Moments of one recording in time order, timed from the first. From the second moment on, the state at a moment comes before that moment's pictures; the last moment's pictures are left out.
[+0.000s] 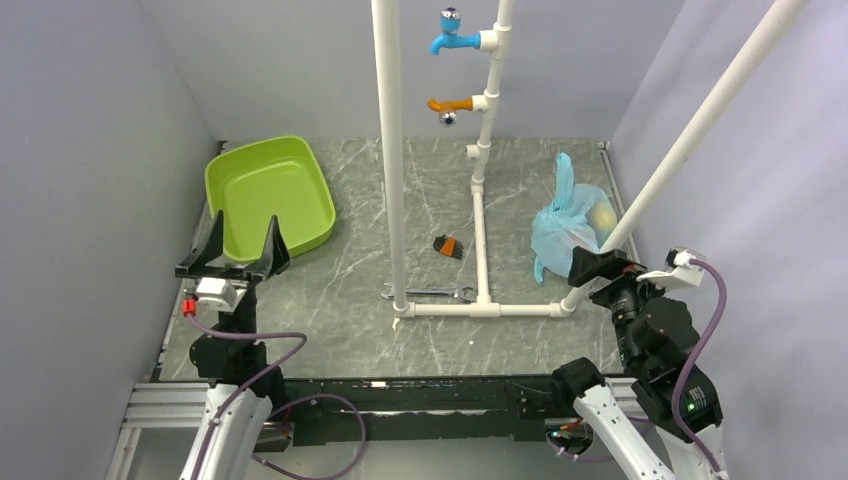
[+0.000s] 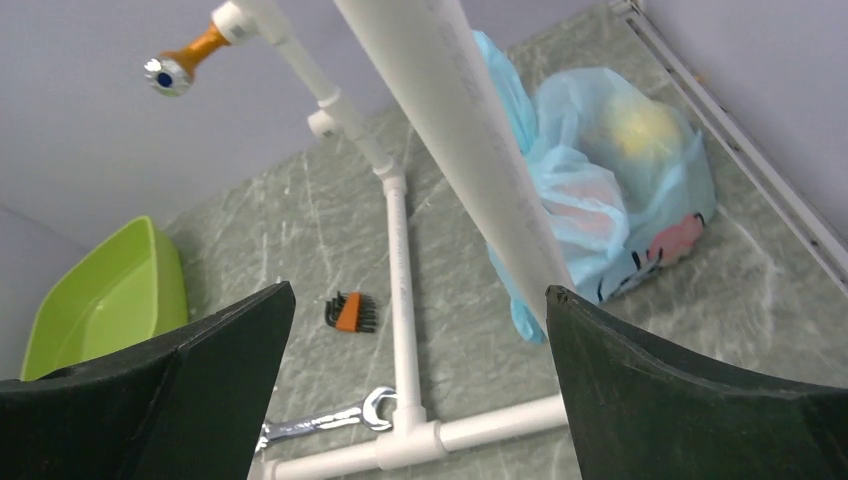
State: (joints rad) left arm -0.08 0.28 0.15 0.95 0.04 0.01; right arm 0.40 0.27 0.89 -0.70 0.47 0.49
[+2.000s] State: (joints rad) left arm -0.09 0.54 0.62 0.02 -0.04 -0.18; right arm 0.64 1.88 1.30 -0.79 0.99 0.57
